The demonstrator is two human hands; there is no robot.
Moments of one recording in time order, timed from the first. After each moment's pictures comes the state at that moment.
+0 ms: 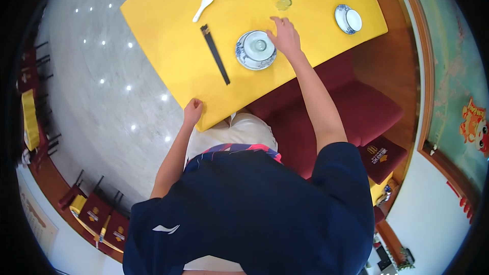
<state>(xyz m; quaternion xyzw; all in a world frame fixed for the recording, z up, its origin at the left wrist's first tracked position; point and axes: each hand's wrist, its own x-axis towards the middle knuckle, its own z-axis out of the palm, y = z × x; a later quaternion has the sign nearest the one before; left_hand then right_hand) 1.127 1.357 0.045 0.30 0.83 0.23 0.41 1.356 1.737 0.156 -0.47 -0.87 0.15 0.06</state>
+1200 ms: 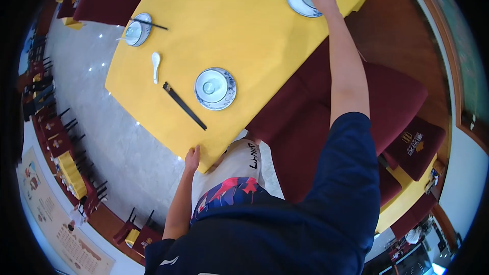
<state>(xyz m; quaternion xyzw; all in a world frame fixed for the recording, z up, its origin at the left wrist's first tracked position) 1.168 1.390 0.066 0.30 0.86 0.02 0.41 1.664 2.009 0.082 -0.63 -0.76 0.10 0.10</state>
